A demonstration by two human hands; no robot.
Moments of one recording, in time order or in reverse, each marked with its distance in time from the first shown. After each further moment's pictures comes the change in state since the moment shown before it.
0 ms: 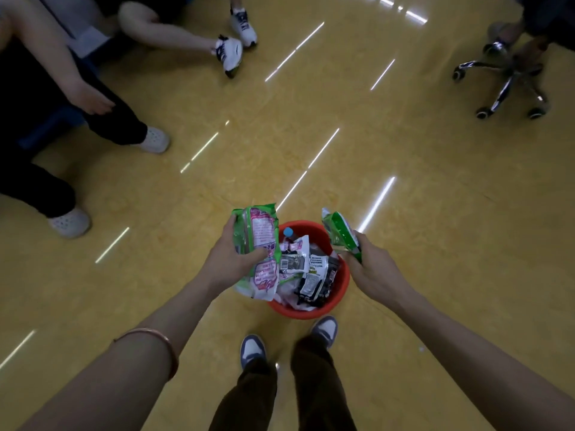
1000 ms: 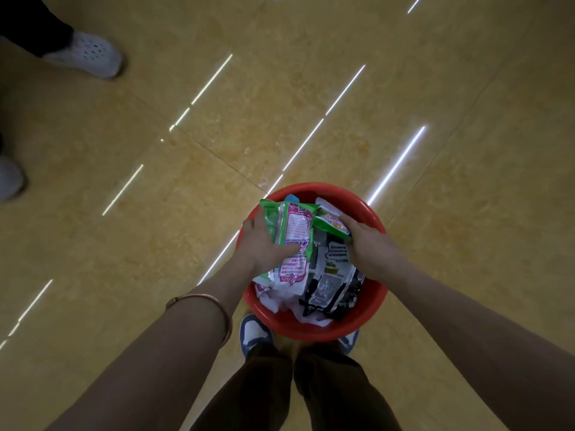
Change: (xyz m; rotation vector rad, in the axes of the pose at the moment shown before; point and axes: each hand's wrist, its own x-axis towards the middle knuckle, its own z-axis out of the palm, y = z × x) left_hand 0.236 -0.174 0.137 0.421 -0.114 -0.209; right_hand 0.232 0.192 0.172 -0.460 -0.236 -0.018
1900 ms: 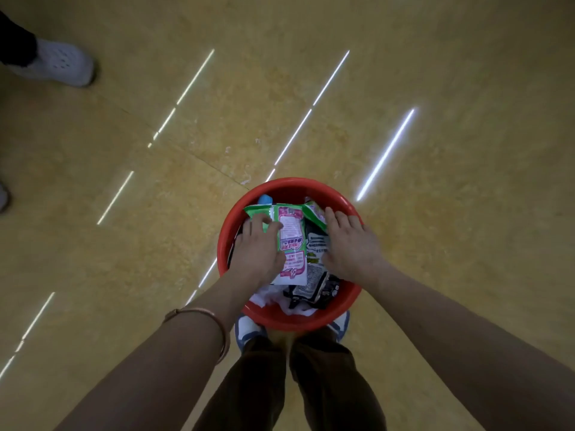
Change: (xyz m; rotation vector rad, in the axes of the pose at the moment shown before) left_hand -0.022 0.024 0.029 0.525 0.133 0.297; right_hand -0.029 -0.004 -0.009 -0.220 0.001 -0.004
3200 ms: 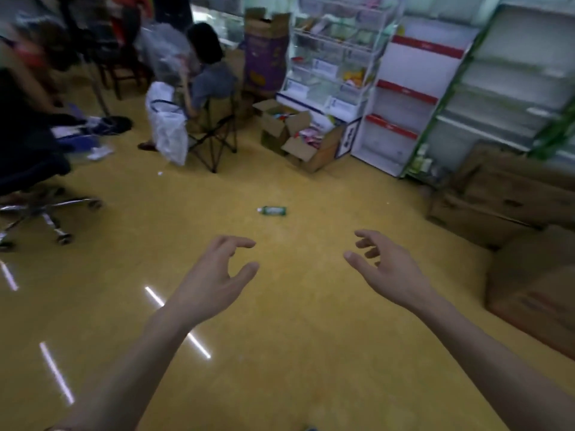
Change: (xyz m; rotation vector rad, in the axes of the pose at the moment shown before) left_hand -0.516 0.567 -0.131 0.015 -0.323 1.457; right_hand -0.874 0.133 -0.030 0.910 1.126 1.328
